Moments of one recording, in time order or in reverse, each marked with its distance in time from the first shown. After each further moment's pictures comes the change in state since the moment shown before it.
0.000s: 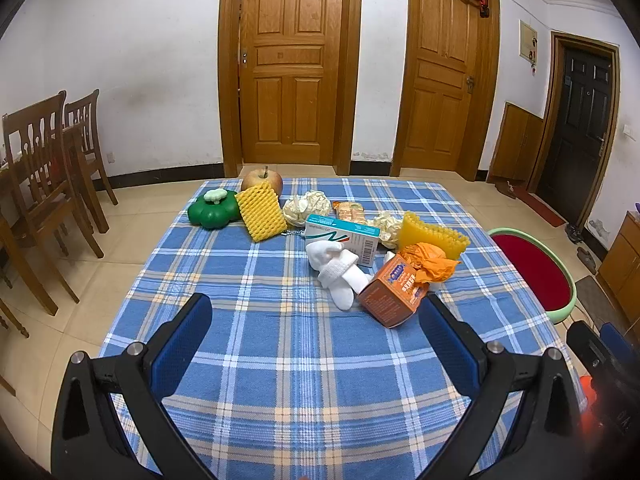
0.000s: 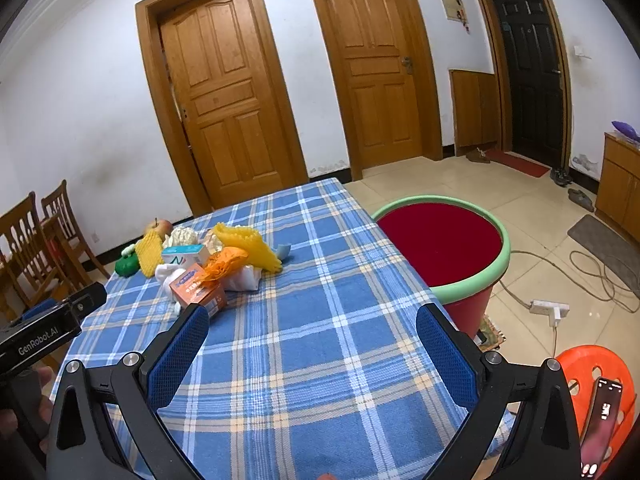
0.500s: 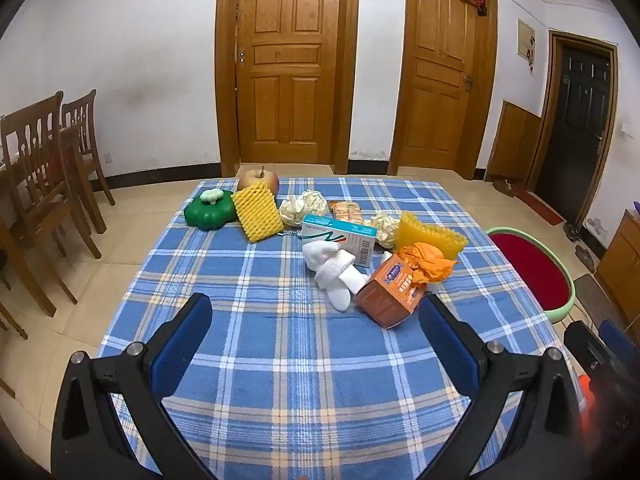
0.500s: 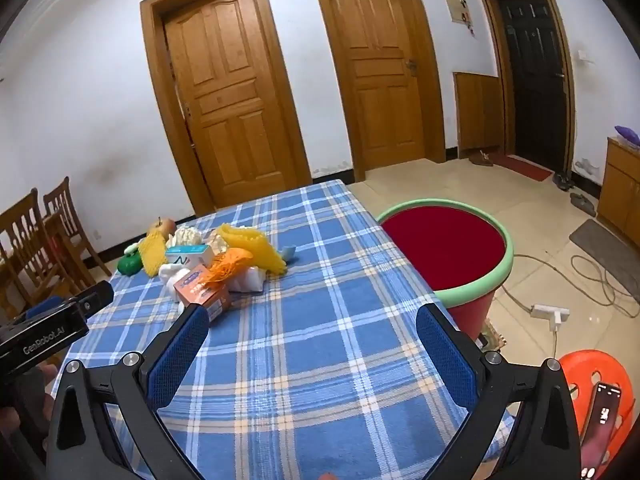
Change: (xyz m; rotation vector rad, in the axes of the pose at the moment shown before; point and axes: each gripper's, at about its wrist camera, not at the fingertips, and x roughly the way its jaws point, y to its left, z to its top) left arm -0.001 -0.002 0.000 0.007 0.002 -0.004; right arm -0.001 0.003 0.001 -0.015 -0.002 0.009
